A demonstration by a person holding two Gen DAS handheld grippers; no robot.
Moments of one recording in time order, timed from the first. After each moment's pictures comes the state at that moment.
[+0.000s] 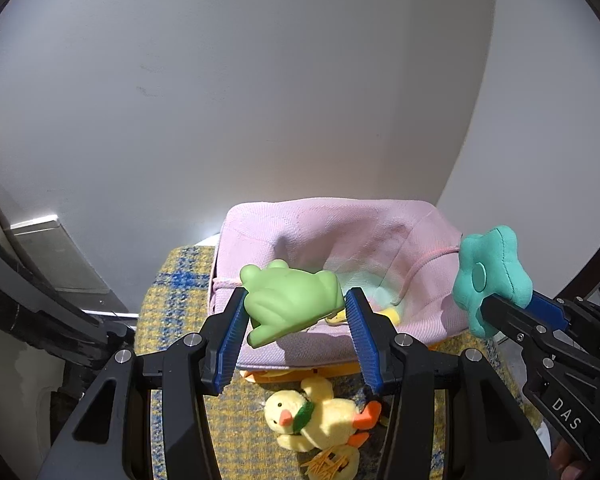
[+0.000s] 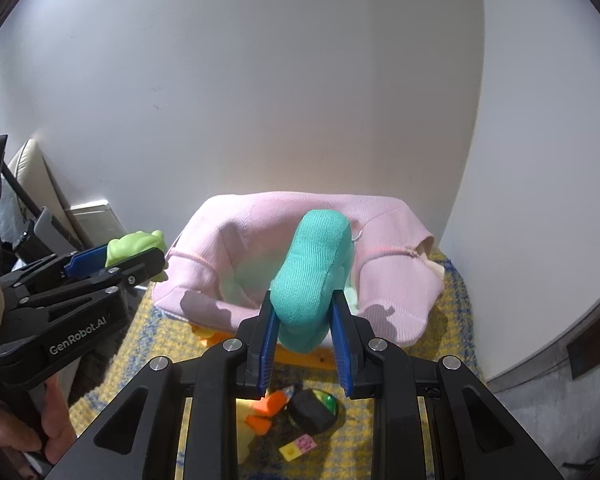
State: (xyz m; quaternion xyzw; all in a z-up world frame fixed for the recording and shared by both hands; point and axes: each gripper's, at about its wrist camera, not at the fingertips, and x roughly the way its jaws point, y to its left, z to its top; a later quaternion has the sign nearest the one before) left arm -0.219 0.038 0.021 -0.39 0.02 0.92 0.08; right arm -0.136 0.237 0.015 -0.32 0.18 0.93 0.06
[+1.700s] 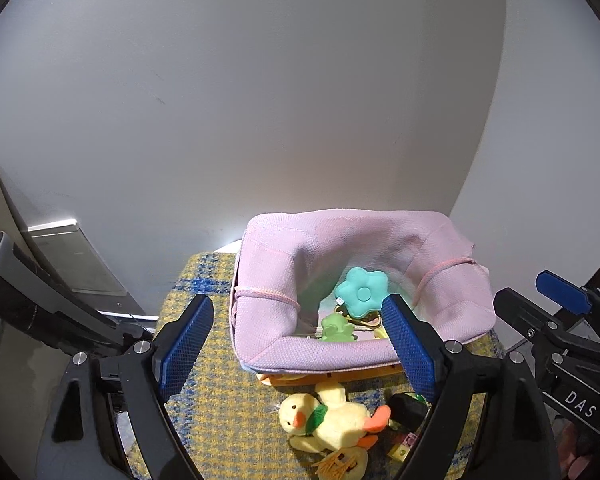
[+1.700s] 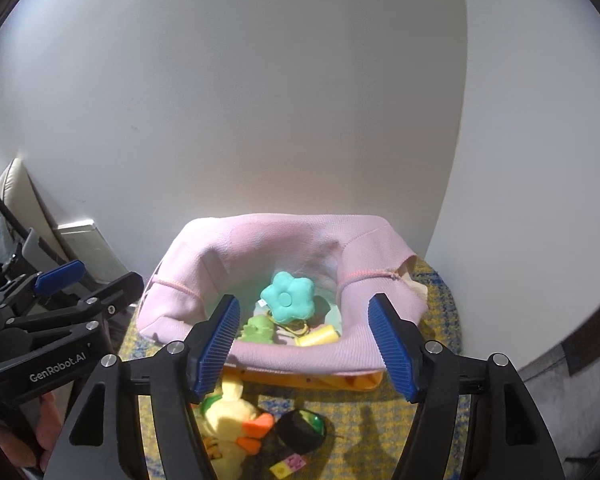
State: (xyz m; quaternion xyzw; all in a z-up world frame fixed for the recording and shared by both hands) left arm -0.208 0.032 0.040 -0.38 0.03 0.92 0.04; right arm -0.137 0.252 0.028 -0.30 0.19 0.93 0.09
